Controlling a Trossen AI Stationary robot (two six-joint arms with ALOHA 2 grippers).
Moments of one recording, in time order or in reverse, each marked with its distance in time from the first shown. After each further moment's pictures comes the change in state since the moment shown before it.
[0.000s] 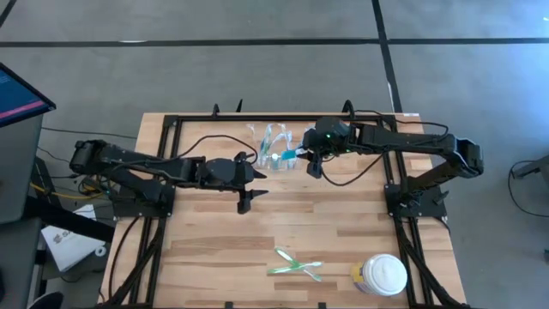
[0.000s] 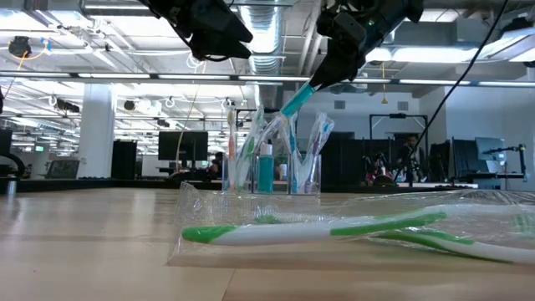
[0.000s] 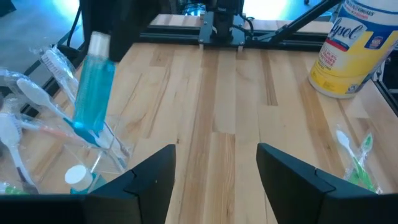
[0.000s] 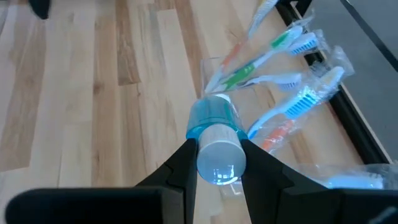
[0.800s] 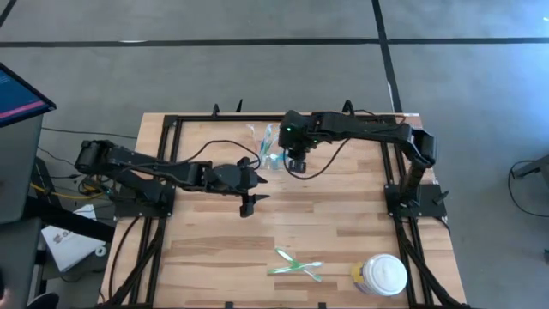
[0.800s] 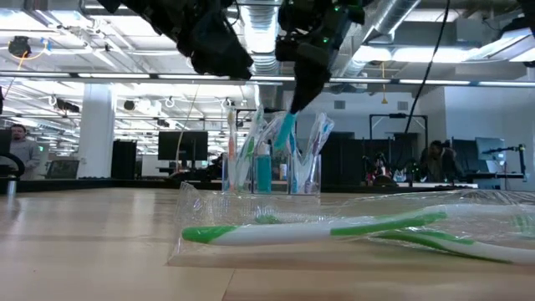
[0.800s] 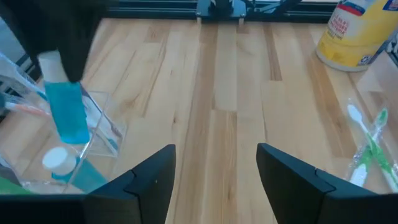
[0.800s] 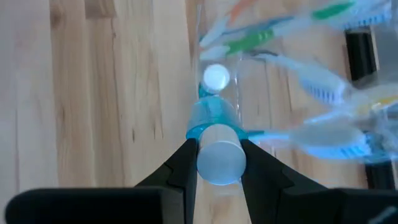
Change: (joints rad) left arm -0.006 0.062 -0.038 0.033 0.000 0.007; right arm -0.023 0.417 0.496 -0.447 0.019 -0.147
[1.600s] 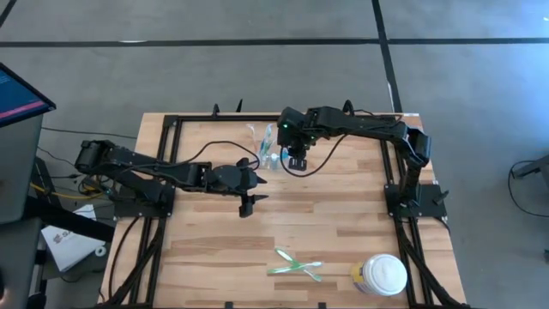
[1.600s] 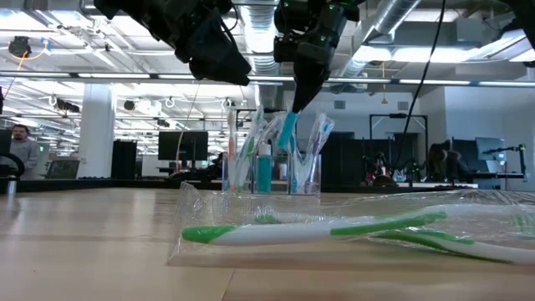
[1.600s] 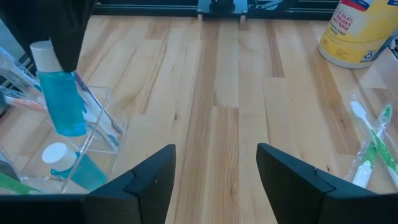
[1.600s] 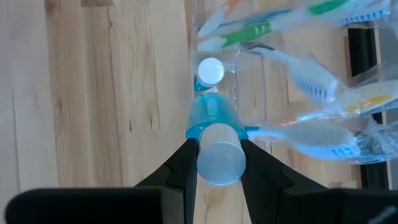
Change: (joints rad) left arm 0.001 0.000 -0.030 0.029 0.001 0.001; right arm -0.018 0.048 0.095 -0.107 -0.003 -0.029
